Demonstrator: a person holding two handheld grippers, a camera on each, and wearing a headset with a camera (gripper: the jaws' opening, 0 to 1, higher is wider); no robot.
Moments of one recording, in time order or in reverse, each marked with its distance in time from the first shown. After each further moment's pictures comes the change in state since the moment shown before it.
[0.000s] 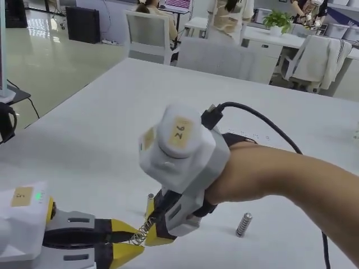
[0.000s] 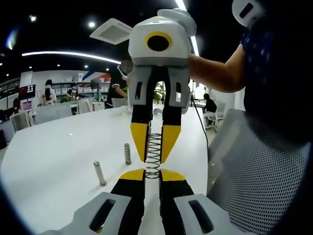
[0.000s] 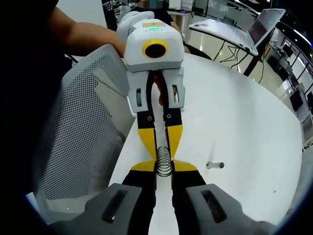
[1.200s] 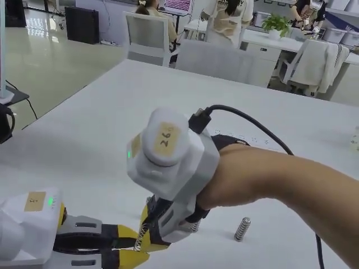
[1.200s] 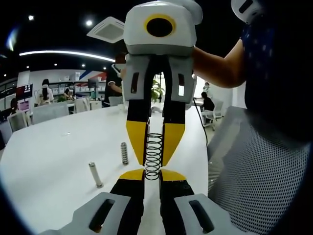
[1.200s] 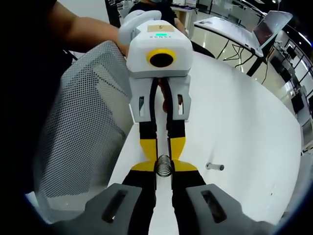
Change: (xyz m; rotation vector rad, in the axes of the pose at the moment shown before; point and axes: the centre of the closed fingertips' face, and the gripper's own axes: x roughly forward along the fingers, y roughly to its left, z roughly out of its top) left arm 0.011 -0.002 -0.002 0.008 0.011 -0.023; right arm 0.002 0.002 0.003 -0.027 0.047 0.007
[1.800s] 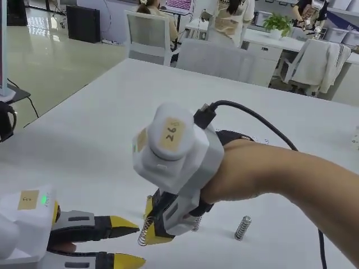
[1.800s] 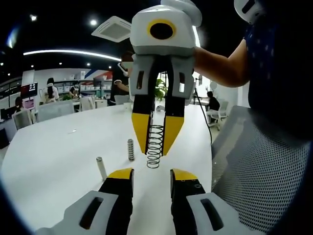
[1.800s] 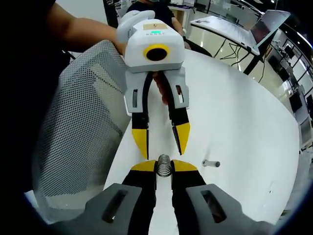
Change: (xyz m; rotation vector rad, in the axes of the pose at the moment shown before) left arm -0.011 0.010 -0.006 -0.012 0.010 0.059; right arm -0.004 -0.007 -0.005 0.007 0.006 -0.021
